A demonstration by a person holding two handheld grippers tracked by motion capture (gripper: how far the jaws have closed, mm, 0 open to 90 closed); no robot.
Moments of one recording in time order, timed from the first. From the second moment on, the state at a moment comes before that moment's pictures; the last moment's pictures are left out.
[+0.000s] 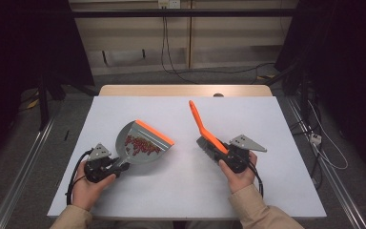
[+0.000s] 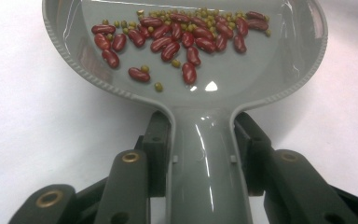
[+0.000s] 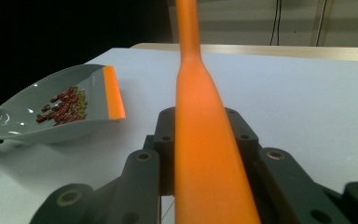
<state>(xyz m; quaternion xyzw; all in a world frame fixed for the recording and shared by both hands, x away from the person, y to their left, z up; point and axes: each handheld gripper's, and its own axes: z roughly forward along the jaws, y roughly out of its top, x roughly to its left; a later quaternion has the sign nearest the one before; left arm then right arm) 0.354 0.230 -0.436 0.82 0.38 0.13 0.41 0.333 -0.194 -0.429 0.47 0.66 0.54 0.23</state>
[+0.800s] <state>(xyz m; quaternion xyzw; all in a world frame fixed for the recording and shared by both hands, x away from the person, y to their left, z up) 0.368 0.239 -0.443 0.79 0.46 0.17 0.38 0.331 -0.206 -0.429 0.47 0.66 0.54 0.23</state>
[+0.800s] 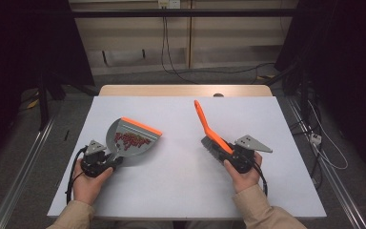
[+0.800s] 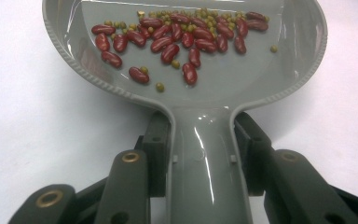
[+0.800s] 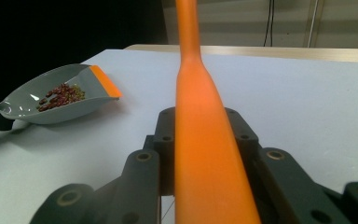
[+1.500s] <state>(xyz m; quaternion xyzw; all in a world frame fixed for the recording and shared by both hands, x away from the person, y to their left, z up) 0.347 0.227 -0.444 0.80 0.44 0.14 0.38 0.327 -0.213 -0.428 0.47 0.66 0.54 0.23</state>
